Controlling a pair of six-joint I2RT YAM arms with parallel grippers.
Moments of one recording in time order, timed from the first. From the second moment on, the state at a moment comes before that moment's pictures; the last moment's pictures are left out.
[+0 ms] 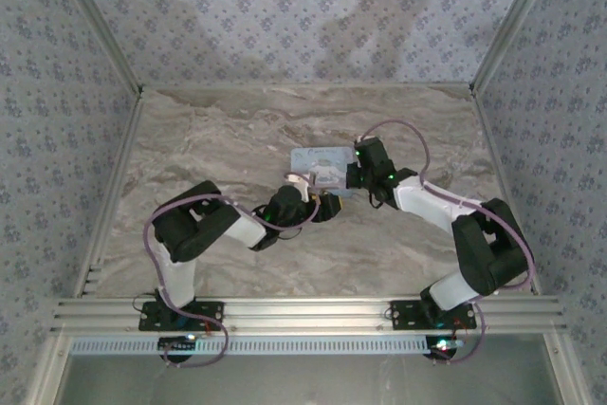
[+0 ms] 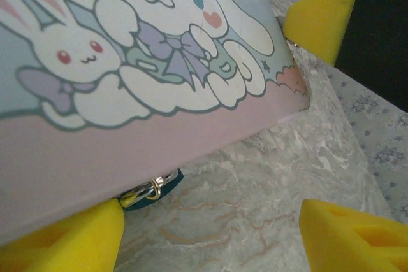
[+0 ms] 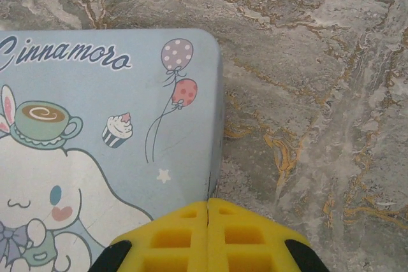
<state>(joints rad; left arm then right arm) -0.90 1.94 0.68 0.89 0.07 -0.85 0.50 1.51 0.86 -0.16 0.15 0.35</state>
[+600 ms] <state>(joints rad) -0.94 1.96 0.64 0.96 -0.09 -0.75 0.52 1.51 0.85 -0.13 0.15 0.36</state>
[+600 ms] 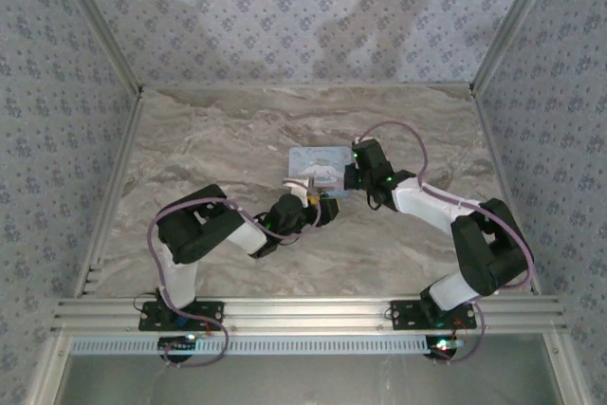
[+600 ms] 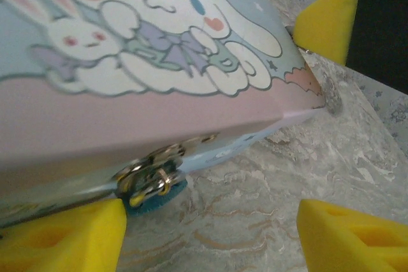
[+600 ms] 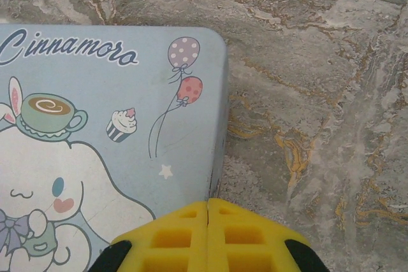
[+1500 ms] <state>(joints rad) -0.89 2.09 0.59 1.30 0.06 -0.86 0.54 1.51 0.84 -0.11 0.17 0.36</state>
